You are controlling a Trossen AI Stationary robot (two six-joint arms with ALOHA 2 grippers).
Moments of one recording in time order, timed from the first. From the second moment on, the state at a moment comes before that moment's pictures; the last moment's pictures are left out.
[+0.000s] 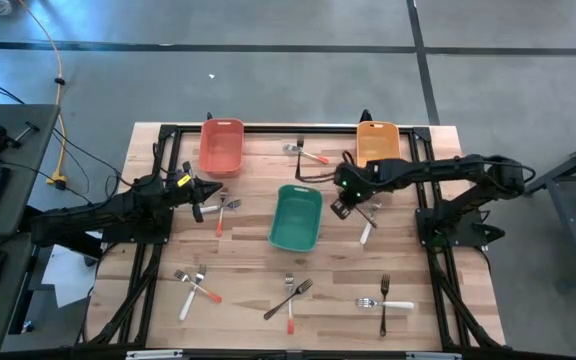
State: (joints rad) left arm 0.27 0.13 0.01 0.02 -0.07 -0.08; right arm -0.19 1.45 0.93 -0.67 0.05 0.54
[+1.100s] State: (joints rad) left arm 0.27 0.13 0.01 0.02 -0.09 -0.01; right arm -0.37 2.44 2.33 -0.09 -0.18 0.65
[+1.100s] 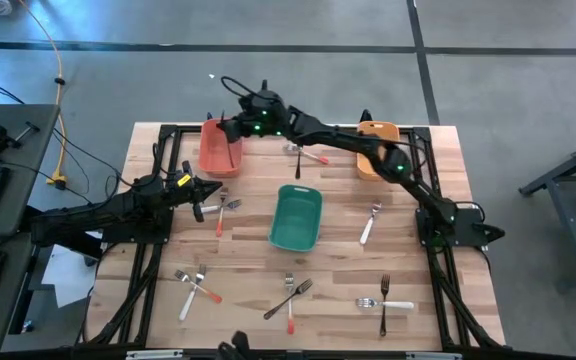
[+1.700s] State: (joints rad) left arm 0.27 0.13 0.01 0.02 -0.09 -0.01; right arm -0.40 2.58 2.23 0.07 -0.11 0.77
